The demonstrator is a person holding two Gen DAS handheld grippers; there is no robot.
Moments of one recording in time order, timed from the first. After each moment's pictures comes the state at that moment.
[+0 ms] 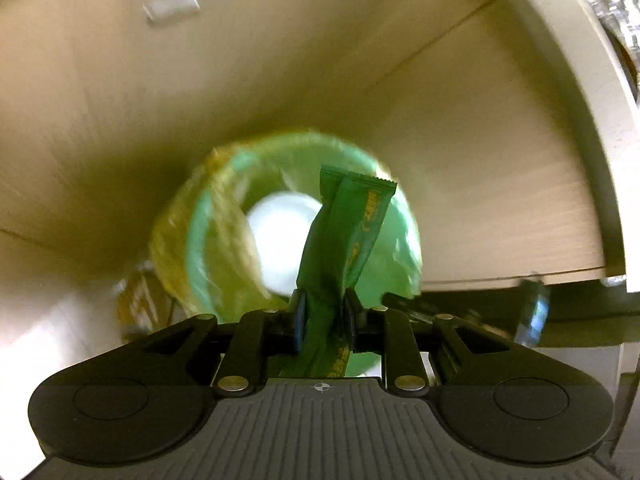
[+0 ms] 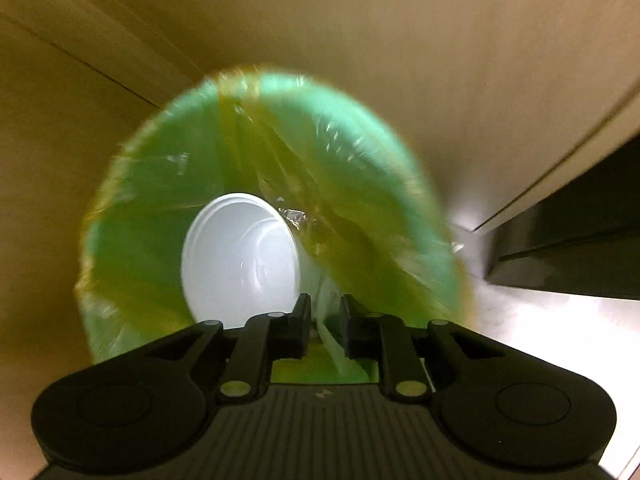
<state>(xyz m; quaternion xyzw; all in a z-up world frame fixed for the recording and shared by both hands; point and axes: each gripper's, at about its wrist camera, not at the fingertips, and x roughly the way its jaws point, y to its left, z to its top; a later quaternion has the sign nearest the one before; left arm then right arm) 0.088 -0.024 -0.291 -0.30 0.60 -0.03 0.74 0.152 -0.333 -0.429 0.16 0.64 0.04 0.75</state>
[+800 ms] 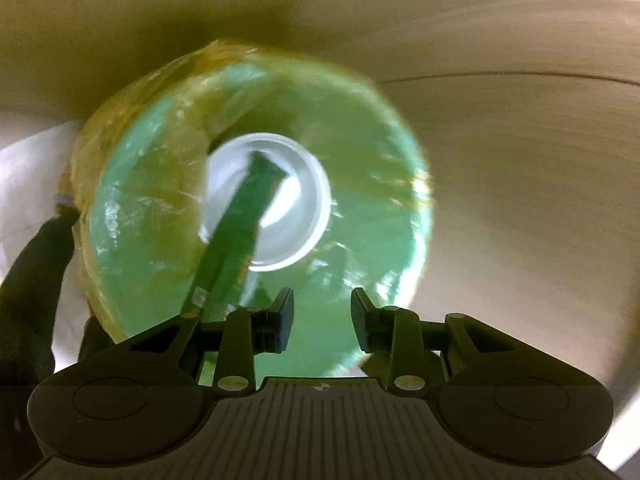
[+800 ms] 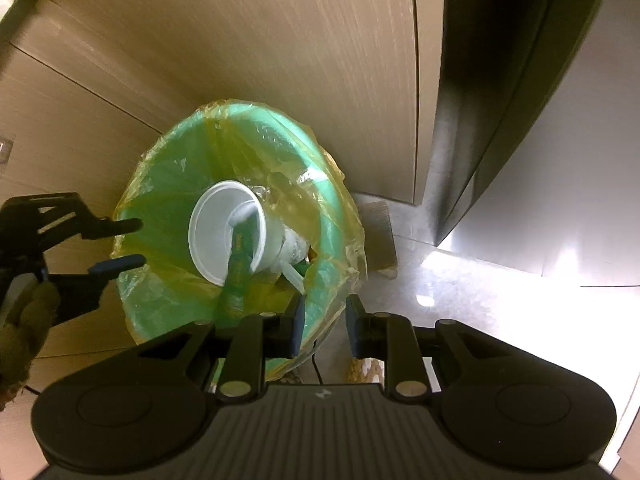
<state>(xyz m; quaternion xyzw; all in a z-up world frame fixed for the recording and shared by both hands) 0.154 -0.034 -0.393 -0.48 0.64 0.05 0.60 0.061 -0.384 -0.337 0.19 0.63 -0.02 0.75</state>
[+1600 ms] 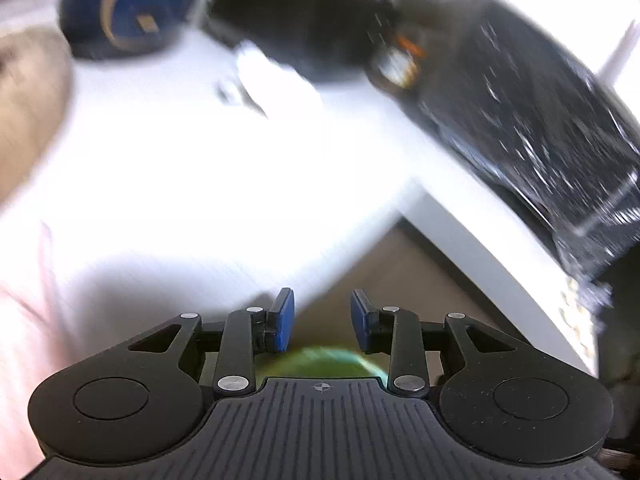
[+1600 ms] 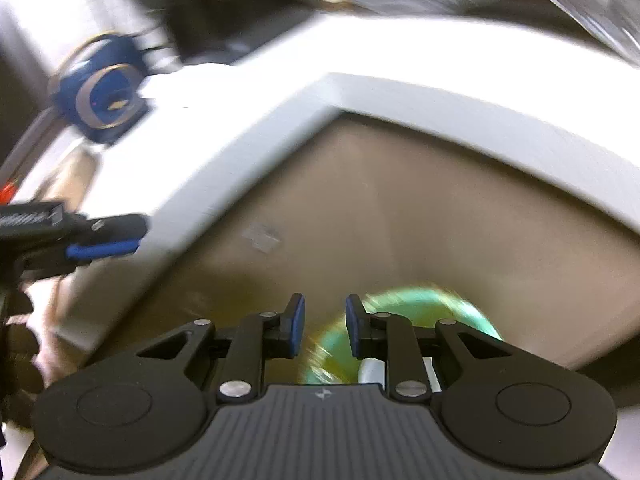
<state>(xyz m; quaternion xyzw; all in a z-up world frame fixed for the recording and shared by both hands) 0.127 0.043 -0.073 -0.19 0.40 0.01 0.90 0.134 -0.225 -0.134 0.09 0.46 0.20 0.86</state>
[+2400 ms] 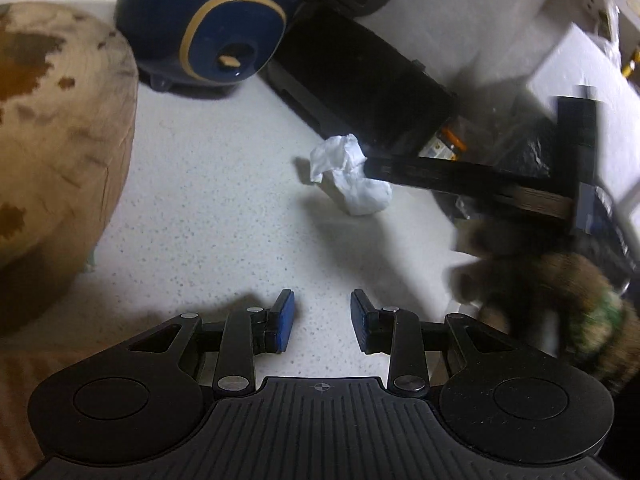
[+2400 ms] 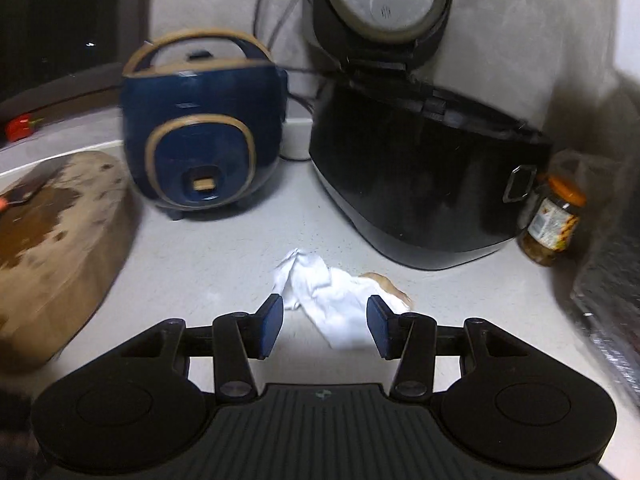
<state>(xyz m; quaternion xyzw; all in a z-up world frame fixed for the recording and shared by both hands) 0.145 0.172 -0.093 -0.30 0.33 -0.01 0.89 0.311 0.028 -0.057 -0.14 0.31 0.28 0.90</state>
